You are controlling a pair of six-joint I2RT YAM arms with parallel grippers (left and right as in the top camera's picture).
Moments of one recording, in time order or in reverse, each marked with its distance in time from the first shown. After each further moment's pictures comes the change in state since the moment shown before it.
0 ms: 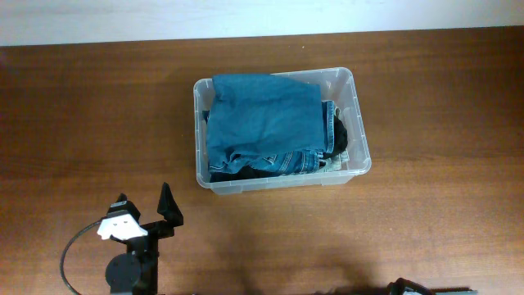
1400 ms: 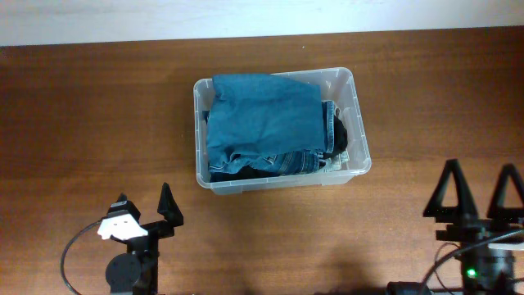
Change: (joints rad) left arm 0.000 0.000 -0.002 0.001 0.000 0.000; right arm 0.377 -0.854 -2.007 1.382 -0.123 0.195
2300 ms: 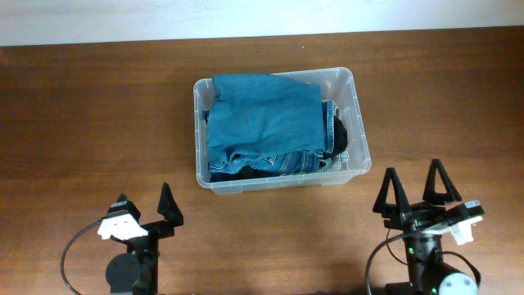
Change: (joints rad) left arm 0.000 0.000 0.000 0.000 0.000 0.000; right arm 0.109 -0.239 -0.699 0.579 -0.021 0.018
